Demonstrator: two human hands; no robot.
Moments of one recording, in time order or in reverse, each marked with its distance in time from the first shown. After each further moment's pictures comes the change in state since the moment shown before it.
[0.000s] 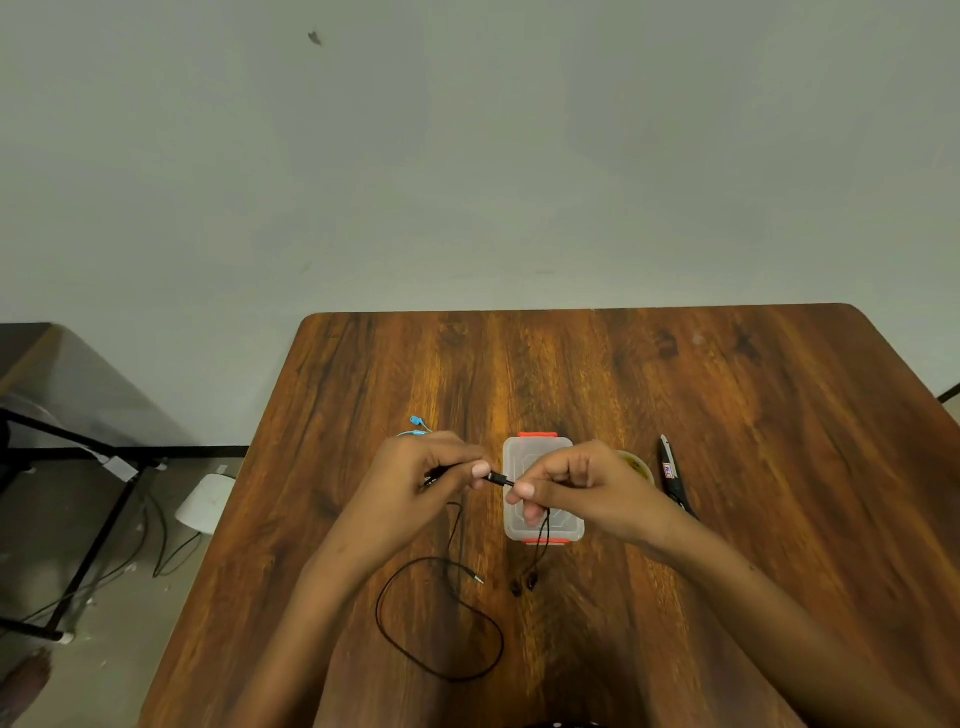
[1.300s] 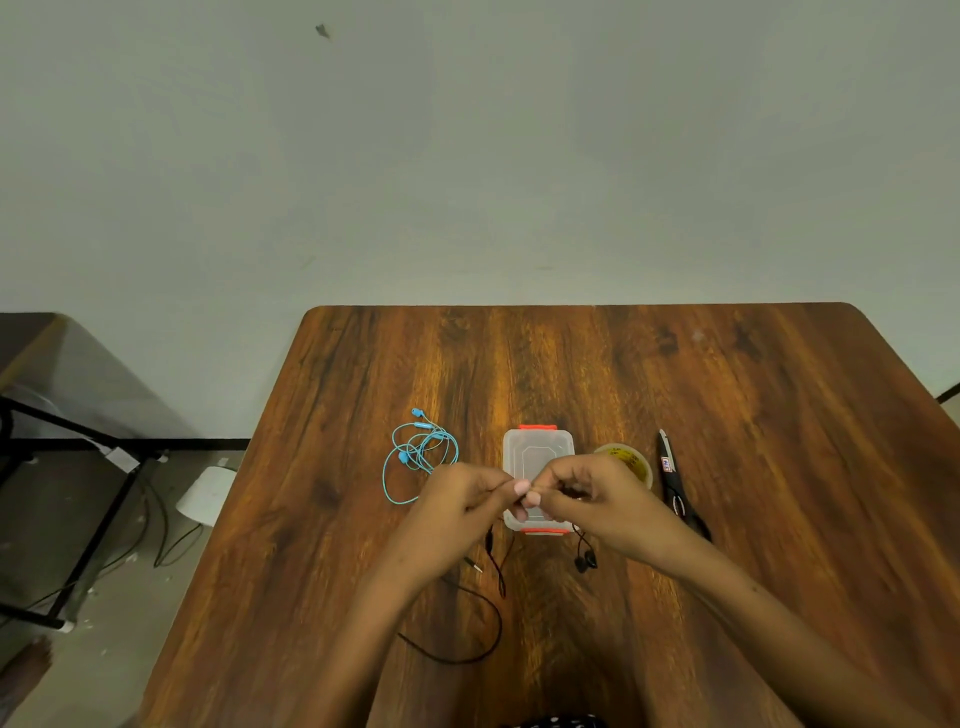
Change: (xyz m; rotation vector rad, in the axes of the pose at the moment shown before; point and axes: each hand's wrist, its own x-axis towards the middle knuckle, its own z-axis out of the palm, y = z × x) left_hand -0.010 -0.003 0.047 -0.070 -0.093 -0.200; right_hand -0.015 0.019 0.006 -0.221 0.118 -0.017
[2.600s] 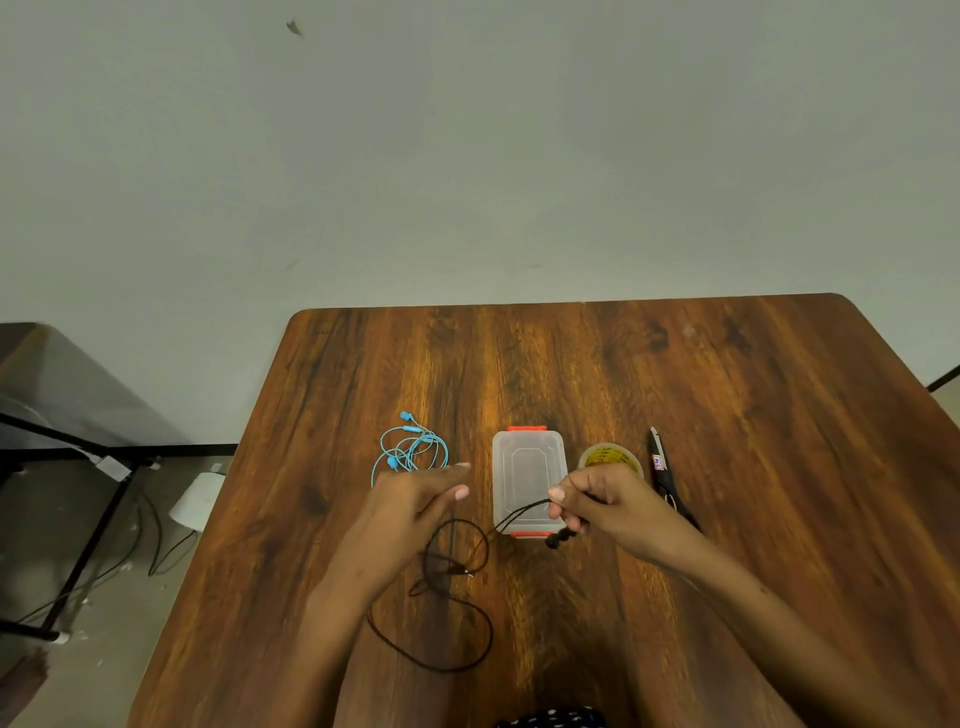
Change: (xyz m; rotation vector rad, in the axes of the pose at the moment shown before) left_hand -0.003 -0.039 -0.016 0.235 0.162 0.128; right_hand -0.008 0.029 -0.017 0.132 -0.003 0.180
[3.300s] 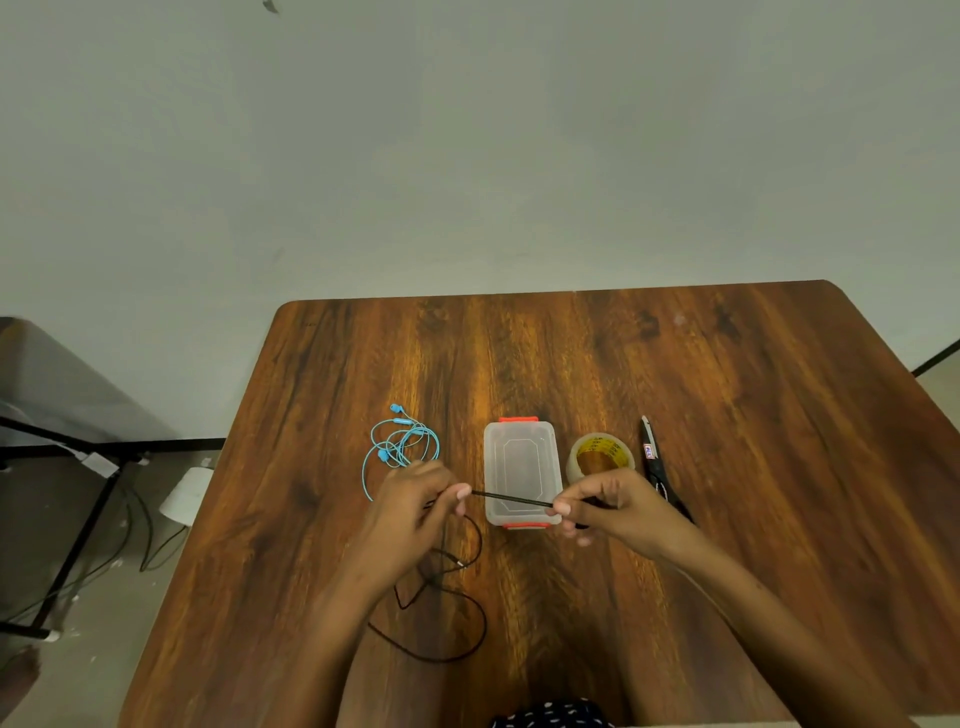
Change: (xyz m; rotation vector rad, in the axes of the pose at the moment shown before) left_hand 0.004 -0.008 0.019 0.009 0.018 0.094; right_hand -0.004 0.031 -0.010 0.136 -0.028 0.036
